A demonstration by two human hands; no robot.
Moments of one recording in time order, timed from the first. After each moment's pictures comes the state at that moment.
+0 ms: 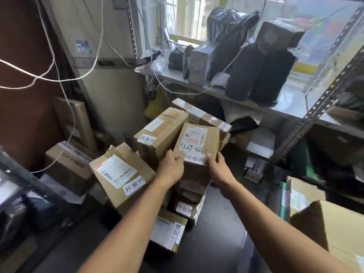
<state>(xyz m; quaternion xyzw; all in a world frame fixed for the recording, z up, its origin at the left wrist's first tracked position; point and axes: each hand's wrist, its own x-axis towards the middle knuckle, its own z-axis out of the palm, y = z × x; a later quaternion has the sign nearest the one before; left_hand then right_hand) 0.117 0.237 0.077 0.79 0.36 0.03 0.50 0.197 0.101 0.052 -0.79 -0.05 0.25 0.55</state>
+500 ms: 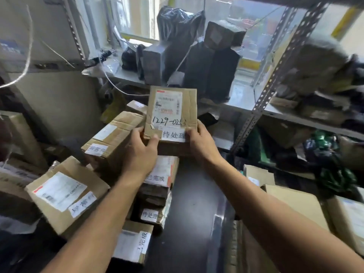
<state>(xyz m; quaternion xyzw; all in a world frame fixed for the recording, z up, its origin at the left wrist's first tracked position) 0.143 0.188 0.144 0.76 0.26 0.22 0.54 0.233 0.059 0.139 -0.80 -0.11 0.12 0.57</state>
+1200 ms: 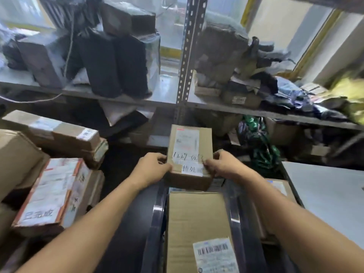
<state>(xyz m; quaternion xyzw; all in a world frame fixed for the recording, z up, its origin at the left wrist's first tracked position) 0.299 -0.039 0.082 0.88 0.09 -0.11 0.45 0.323 -0.259 0.112 -0.89 0.07 0.18 0.41</state>
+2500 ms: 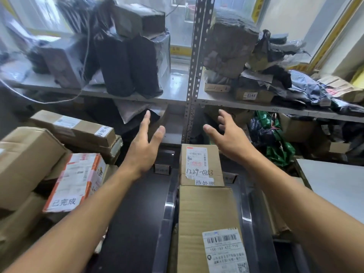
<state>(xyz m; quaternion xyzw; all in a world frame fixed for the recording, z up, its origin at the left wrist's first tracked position) 0.277 -0.002 0.117 0.83 0.03 0.09 0.56 0.322 -0.236 0.159 -0.91 -0.08 0.00 0.40</state>
